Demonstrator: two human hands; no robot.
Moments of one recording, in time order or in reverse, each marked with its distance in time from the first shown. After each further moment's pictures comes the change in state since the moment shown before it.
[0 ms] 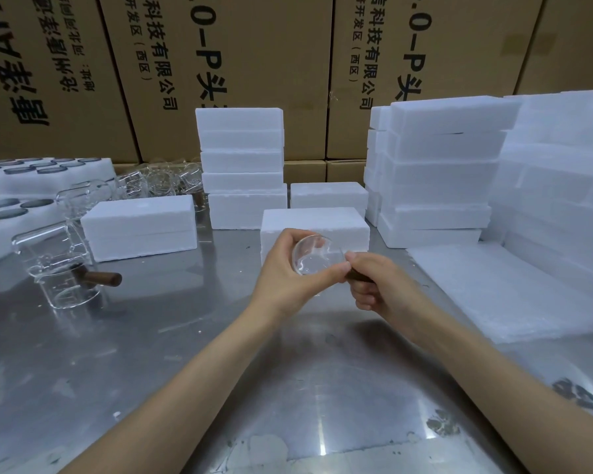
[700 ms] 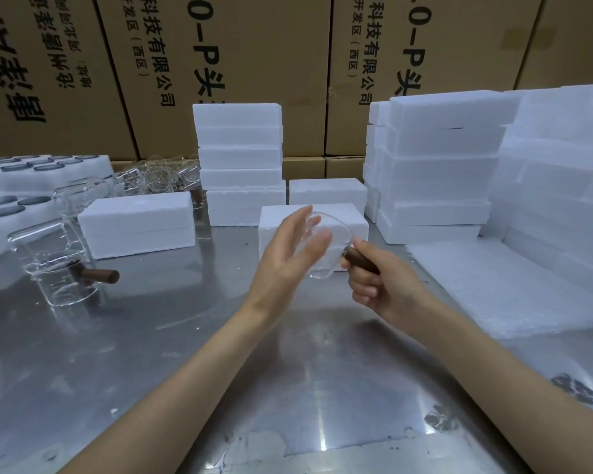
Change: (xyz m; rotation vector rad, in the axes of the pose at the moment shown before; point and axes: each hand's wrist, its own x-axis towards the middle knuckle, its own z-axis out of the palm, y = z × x) left_hand 0.000 0.002 -0.002 -0.113 -0.091 0.059; right_hand 0.000 -0.005 0.001 0.212 0.029 0.119
